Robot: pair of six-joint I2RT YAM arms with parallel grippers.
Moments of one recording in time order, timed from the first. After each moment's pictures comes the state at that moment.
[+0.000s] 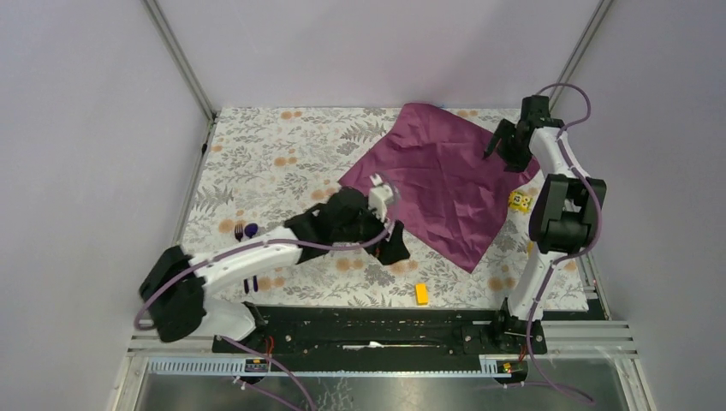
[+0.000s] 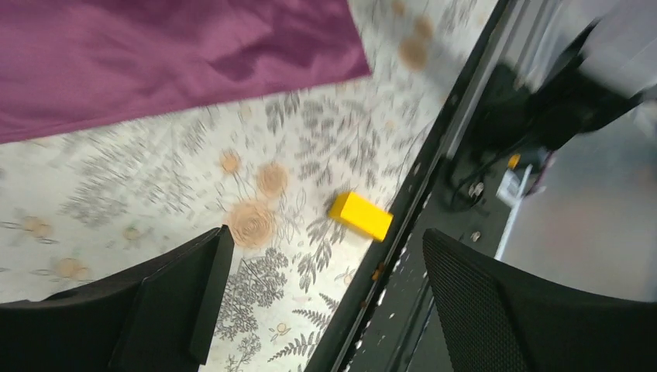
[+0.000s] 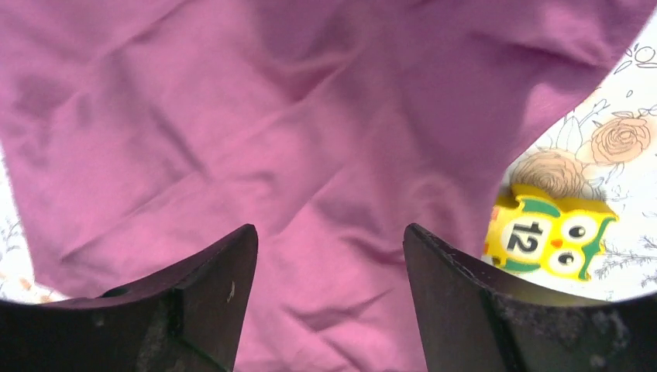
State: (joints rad) left arm -0.93 1.41 0.89 -0.07 0.34 -0.32; right arm -0.15 2.02 1.67 -0.72 -0.13 0.39
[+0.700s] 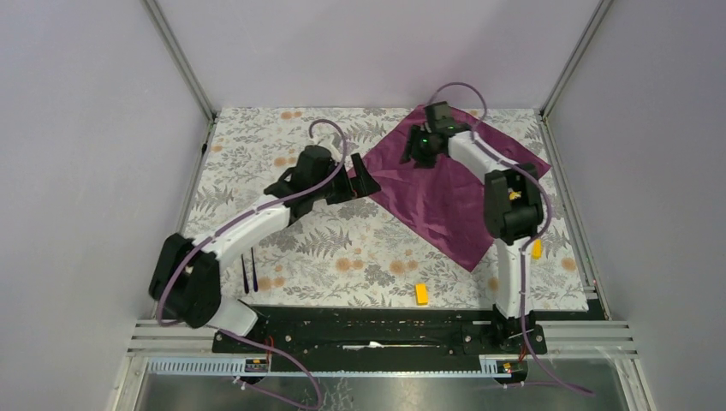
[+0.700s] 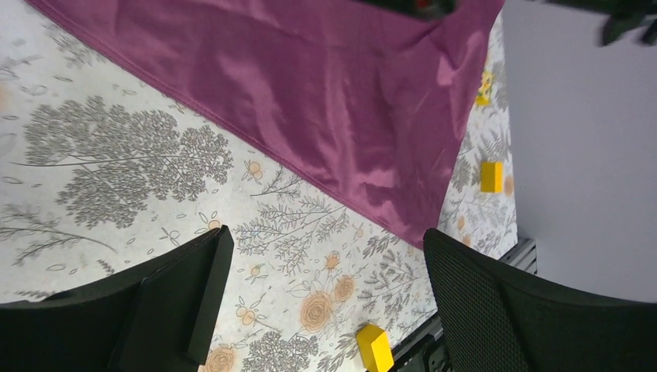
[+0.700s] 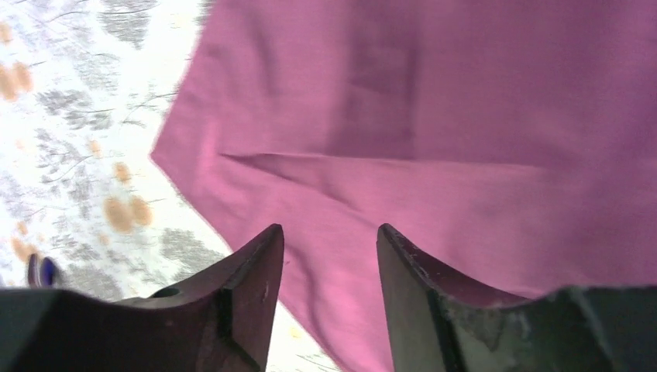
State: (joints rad) left arm -0.56 1.49 1.03 -0.11 0.23 -0.73; right arm 0.27 2.15 1.72 -0.52 -0.21 0.48
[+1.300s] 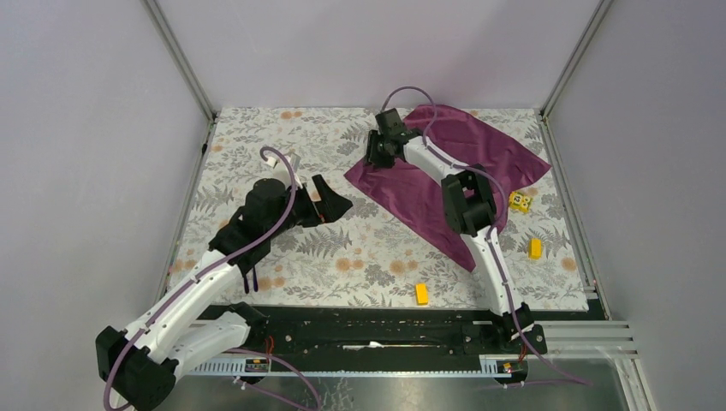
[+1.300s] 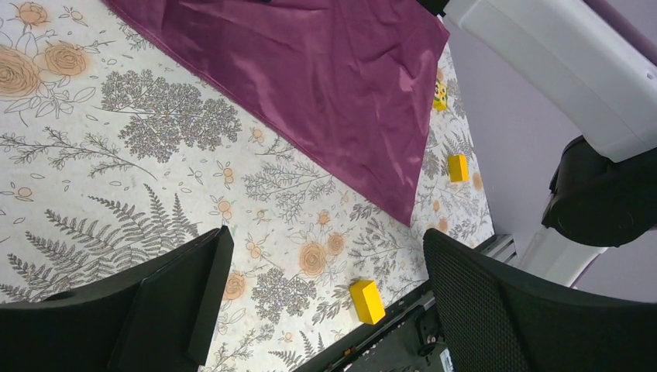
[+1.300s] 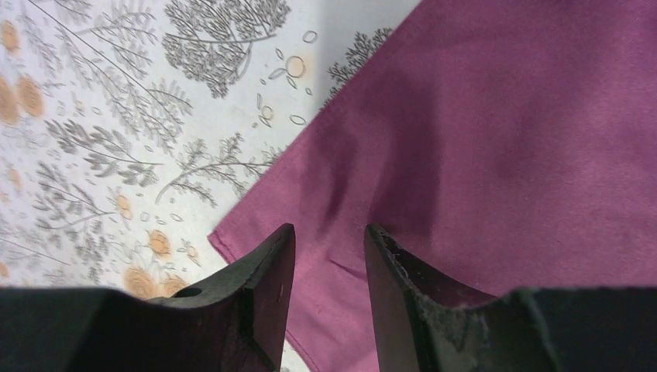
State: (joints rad) left arm -0.55 0.91 0.79 -0.25 0.13 -0.72; right arm 0.49 2.52 2.17 -0.52 -0.12 0.56
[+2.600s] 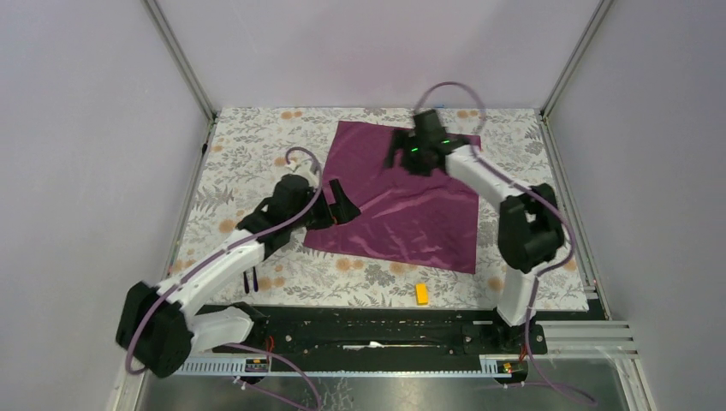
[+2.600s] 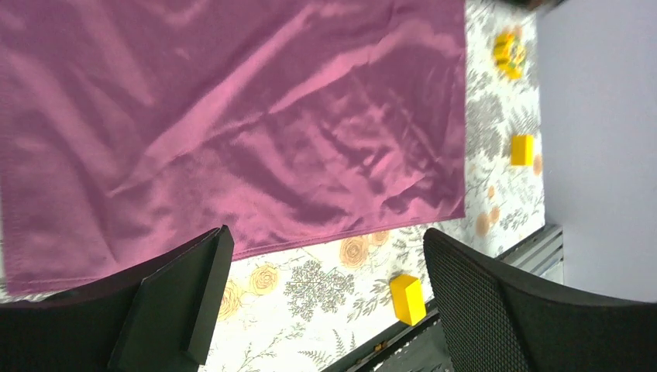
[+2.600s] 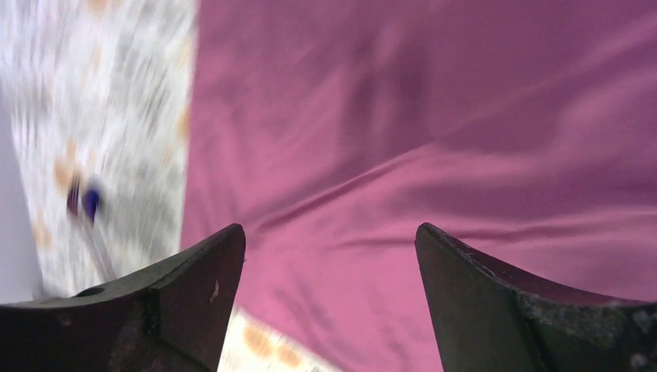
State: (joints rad) left arm -0.55 1.07 0.75 -0.20 0.12 -0.72; right arm 0.54 1.92 1.55 -0.48 -0.17 0.55
